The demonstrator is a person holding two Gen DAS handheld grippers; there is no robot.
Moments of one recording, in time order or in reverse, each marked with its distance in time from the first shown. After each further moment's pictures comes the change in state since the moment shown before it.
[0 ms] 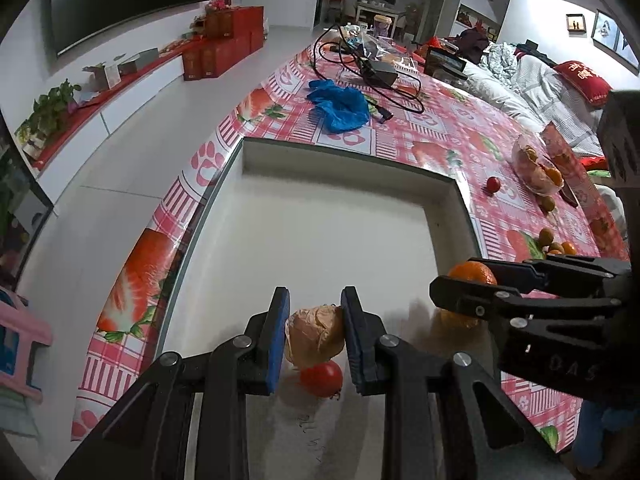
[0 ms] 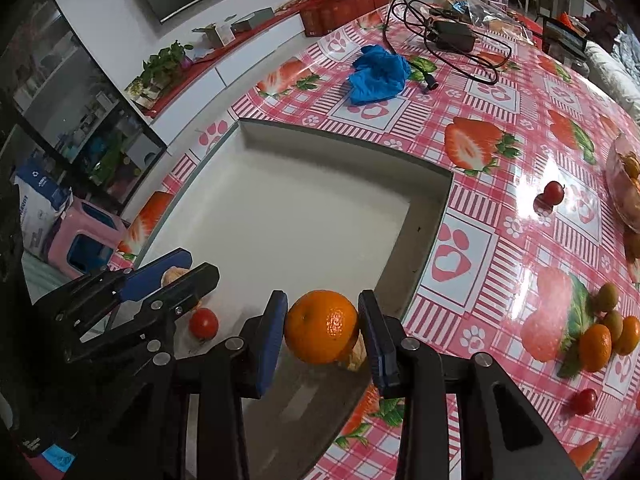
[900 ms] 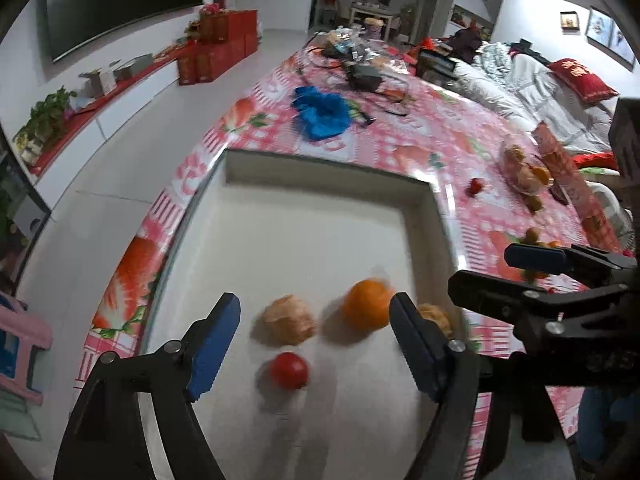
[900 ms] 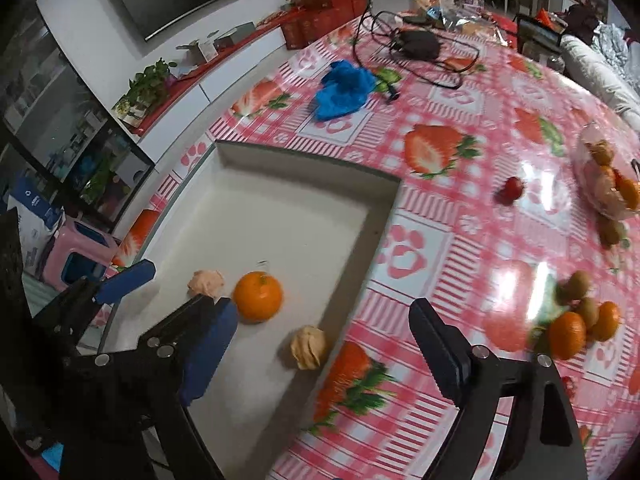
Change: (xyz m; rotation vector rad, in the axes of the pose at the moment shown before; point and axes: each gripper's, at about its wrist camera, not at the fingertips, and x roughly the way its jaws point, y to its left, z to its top) left arm -0.016 -0.025 0.004 0.030 -0.015 -0.021; right arm -0.028 -0.026 -0.006 0.047 -0.052 -0.042
